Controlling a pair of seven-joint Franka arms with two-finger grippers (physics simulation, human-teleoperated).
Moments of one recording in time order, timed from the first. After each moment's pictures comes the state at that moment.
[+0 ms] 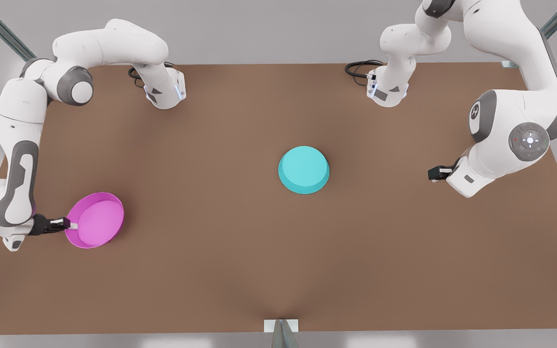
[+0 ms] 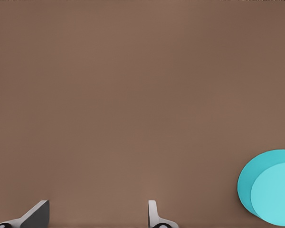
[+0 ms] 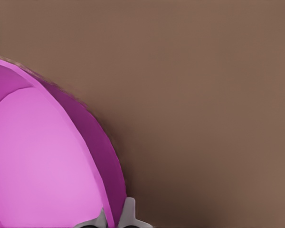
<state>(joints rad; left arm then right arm) 0.02 0.24 -0.13 -1.45 0.11 1.51 -0.09 -0.54 0.99 0.10 -1.11 0.22 1.75 -0.79</state>
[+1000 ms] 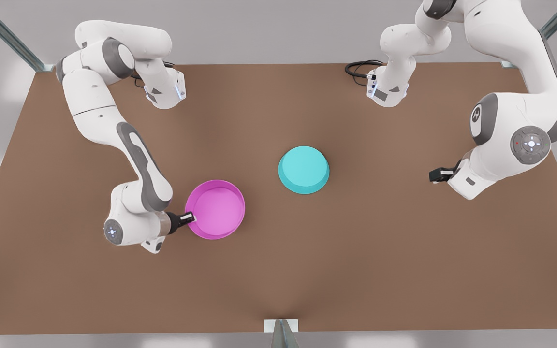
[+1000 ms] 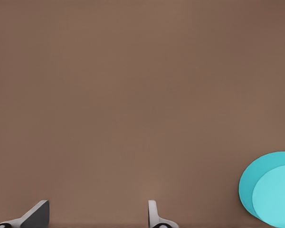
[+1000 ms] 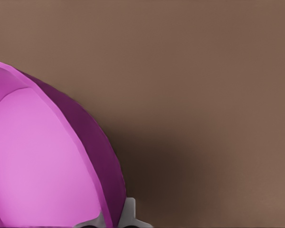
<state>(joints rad) 0.03 0.25 -0.13 -1.45 0.11 1.52 -0.09 -0.08 0.76 0.35 -1.48 0.22 1.95 -0.21</state>
